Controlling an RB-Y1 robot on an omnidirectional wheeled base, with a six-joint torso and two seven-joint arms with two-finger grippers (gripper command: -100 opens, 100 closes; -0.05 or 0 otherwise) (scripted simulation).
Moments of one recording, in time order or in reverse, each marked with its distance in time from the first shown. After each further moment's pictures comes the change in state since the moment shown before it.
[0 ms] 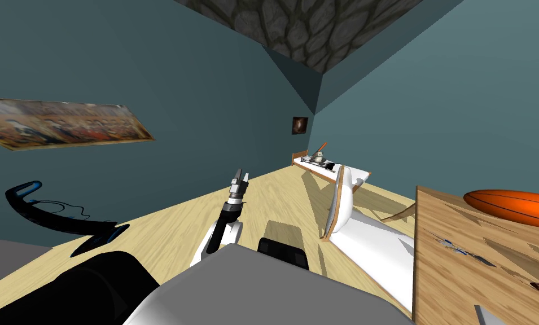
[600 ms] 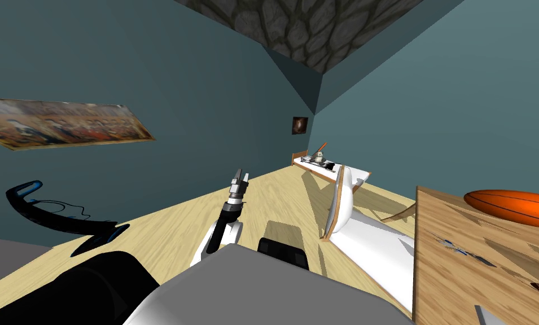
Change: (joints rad) left arm 0.000 0.000 0.000 0.000 0.000 0.000 0.000; right arm 0.000 0.000 0.000 0.002 -0.002 -0.001 0.005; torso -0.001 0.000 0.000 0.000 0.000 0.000
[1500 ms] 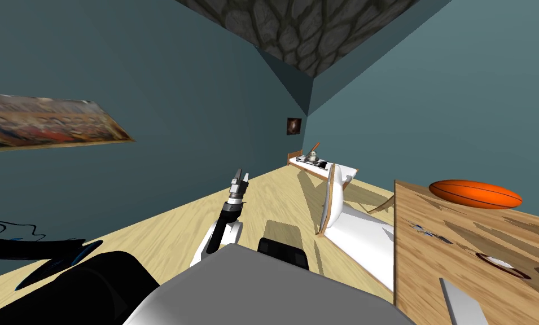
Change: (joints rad) left arm 0.000 0.000 0.000 0.000 0.000 0.000 0.000; right arm 0.059 -0.049 -0.009 -0.193 0.196 0.063 -0.209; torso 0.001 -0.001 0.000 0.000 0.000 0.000
